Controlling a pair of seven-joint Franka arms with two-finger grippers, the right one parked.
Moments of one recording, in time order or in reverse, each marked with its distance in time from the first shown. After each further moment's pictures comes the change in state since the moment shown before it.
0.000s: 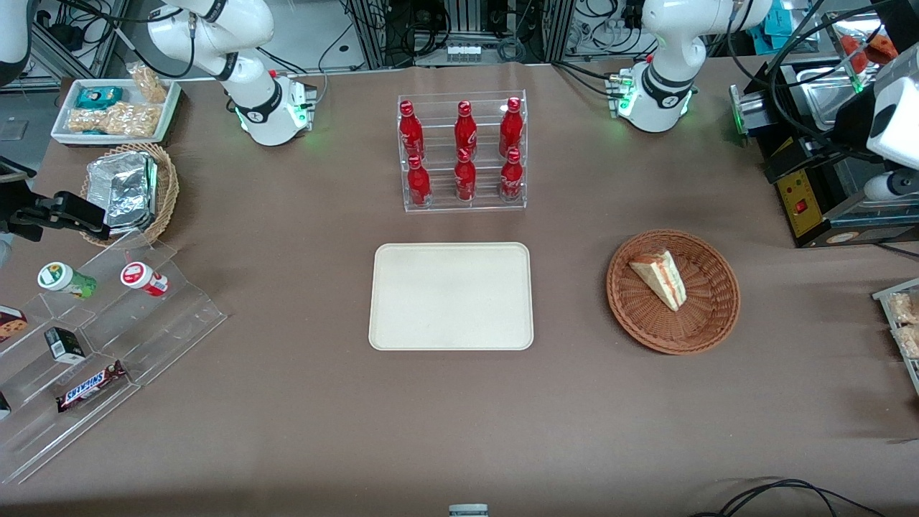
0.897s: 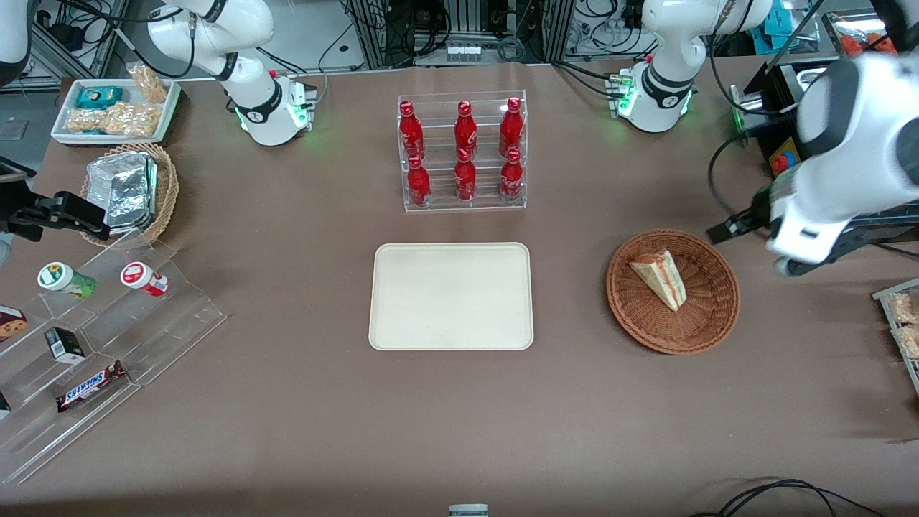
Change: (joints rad) arm -0.034 0.083 0.000 -0.430 0.015 0.429 -0.259
